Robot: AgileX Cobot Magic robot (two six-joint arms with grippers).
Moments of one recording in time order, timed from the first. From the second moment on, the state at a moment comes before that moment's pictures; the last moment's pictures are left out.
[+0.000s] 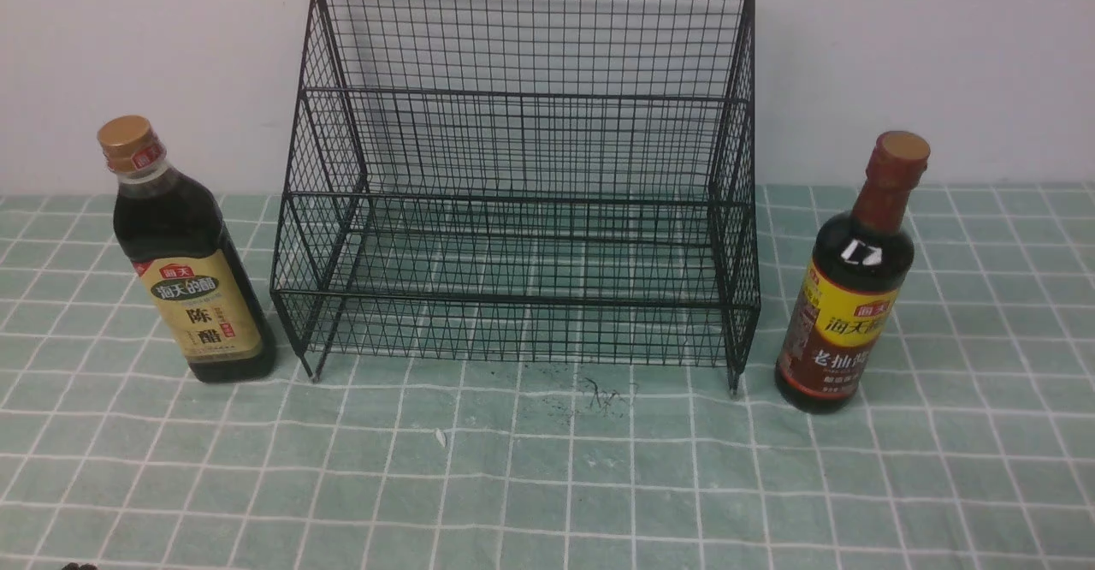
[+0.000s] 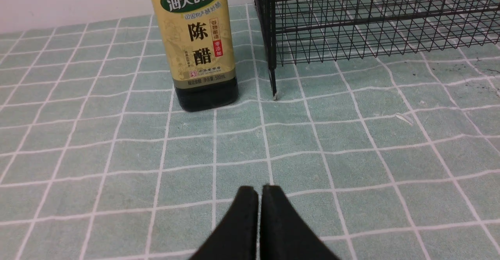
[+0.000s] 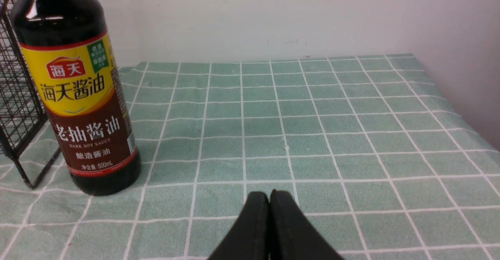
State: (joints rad) right arm -0.10 -0.01 0.02 -0.07 0.38 0.11; left arm -0.13 -0.01 0.03 0.00 0.38 0.00
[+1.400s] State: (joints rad) right arm -0.10 -0.01 -0.03 0.21 -0.11 0.28; left arm -0.13 -0.01 0.03 0.00 0.38 0.00
